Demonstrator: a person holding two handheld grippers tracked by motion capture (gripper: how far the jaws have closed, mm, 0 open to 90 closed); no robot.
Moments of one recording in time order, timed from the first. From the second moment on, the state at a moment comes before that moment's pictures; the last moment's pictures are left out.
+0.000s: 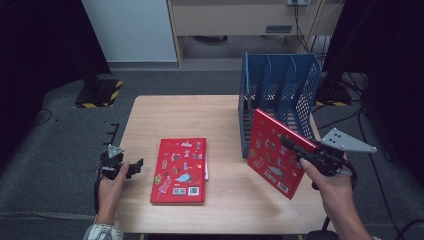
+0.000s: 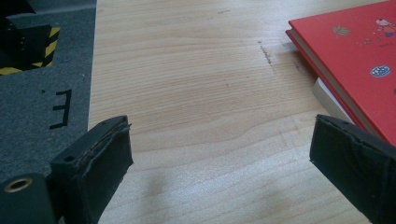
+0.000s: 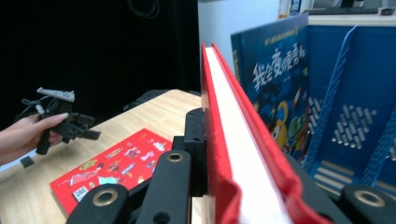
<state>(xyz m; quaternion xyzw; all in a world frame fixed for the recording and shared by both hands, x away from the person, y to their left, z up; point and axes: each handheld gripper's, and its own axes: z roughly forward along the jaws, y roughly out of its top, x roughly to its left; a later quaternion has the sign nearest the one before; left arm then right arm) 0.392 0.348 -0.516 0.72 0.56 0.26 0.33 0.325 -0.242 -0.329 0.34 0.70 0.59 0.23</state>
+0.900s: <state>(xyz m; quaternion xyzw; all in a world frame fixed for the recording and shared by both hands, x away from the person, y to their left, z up) 0.392 0.348 -0.517 0.72 0.56 0.26 0.33 0.364 -0.250 -0.271 0.38 0.68 0.56 0.28</state>
